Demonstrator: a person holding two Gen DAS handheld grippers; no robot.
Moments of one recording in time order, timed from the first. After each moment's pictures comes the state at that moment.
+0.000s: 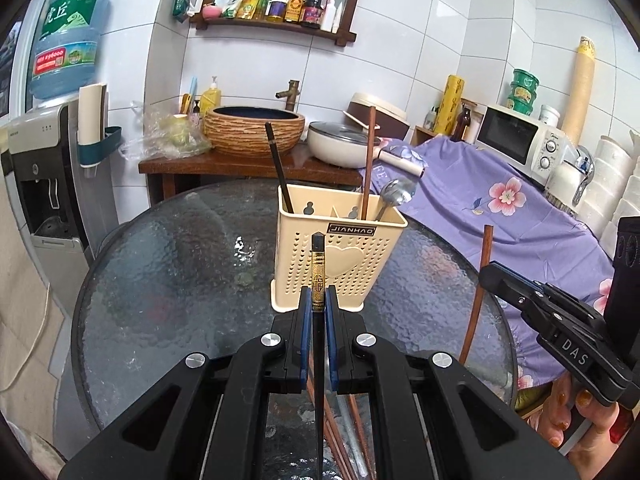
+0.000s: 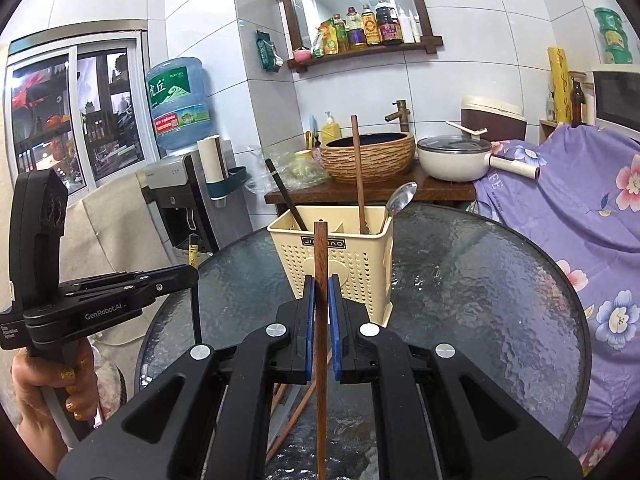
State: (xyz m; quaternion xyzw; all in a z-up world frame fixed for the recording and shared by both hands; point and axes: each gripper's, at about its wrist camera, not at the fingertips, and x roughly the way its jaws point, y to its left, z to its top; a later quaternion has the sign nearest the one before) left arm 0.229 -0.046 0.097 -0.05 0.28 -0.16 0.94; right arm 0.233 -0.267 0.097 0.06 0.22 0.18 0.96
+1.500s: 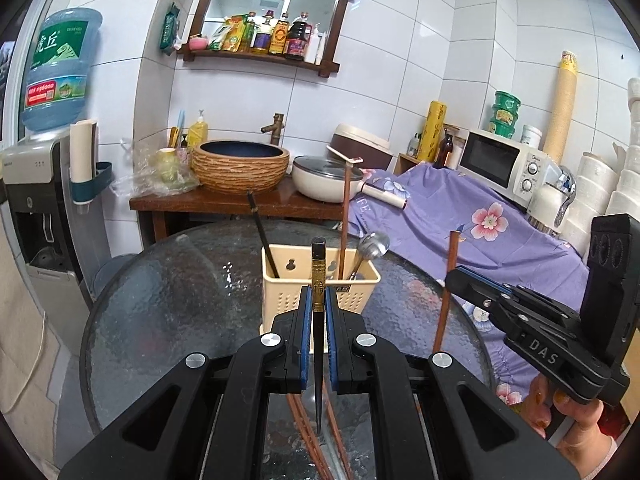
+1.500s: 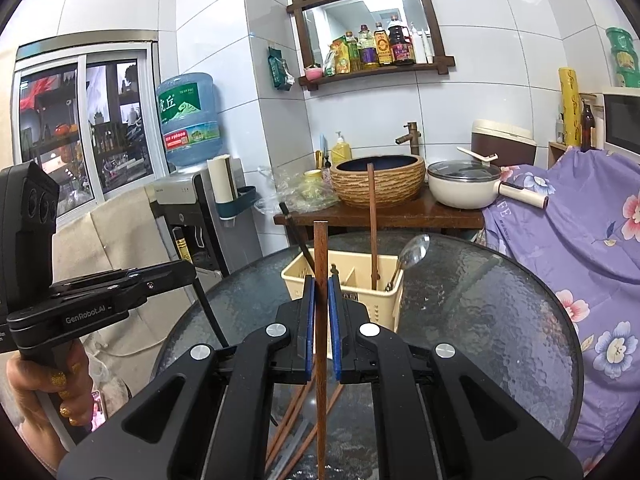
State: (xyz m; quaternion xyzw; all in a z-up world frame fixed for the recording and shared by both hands) left arm 0.227 -0.044 0.152 -0.05 0.24 -0.18 0.95; right arm 0.250 -0.262 0.142 0.05 0.19 0.19 0.96
